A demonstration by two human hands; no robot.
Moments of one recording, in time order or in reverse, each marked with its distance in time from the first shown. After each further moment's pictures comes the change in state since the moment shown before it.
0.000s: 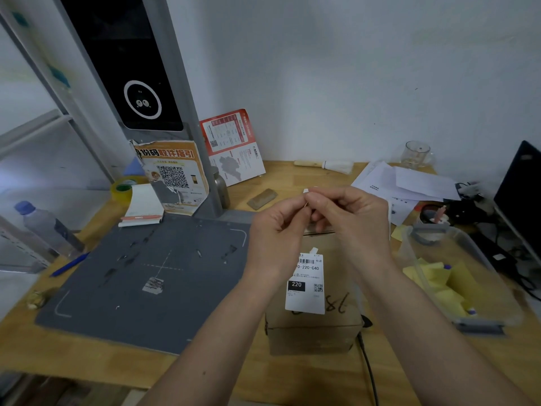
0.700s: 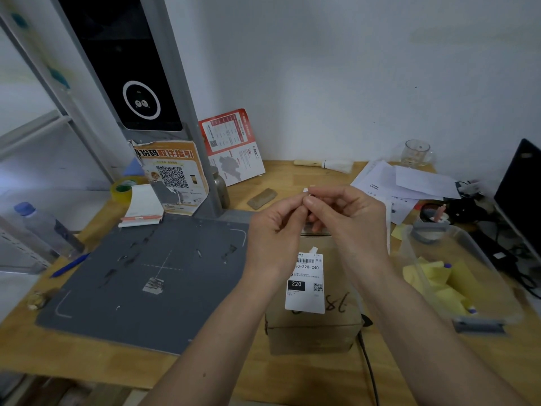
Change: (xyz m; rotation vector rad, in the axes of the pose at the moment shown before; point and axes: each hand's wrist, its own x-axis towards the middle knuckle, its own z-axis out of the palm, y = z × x) left_hand 0.002 -0.006 0.001 -0.032 0.033 -0.004; right_hand -0.004 0.000 0.001 0.015 -0.017 -0.008
